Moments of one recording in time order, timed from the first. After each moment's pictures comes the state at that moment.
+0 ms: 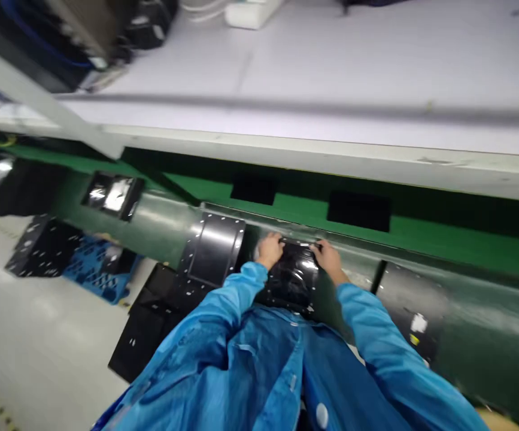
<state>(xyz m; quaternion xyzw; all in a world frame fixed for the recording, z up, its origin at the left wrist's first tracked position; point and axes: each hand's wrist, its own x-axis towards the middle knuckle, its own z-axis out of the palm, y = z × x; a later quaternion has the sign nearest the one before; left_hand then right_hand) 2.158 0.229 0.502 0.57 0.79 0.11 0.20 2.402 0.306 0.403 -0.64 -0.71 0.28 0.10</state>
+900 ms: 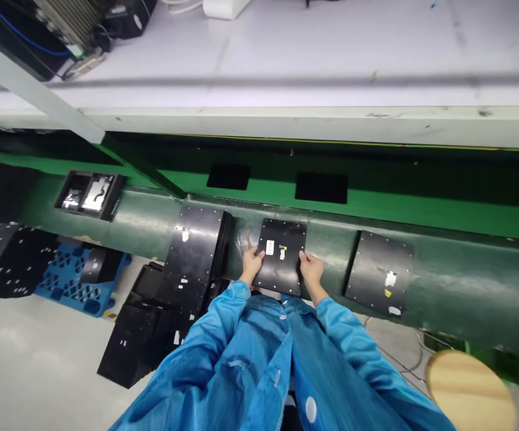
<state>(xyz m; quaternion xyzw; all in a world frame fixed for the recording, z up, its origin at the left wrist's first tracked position) 2.172 0.108 0.455 0.36 0.78 0.36 0.38 2.393 0.152 0.411 -0.74 -0.49 0.38 0.26</state>
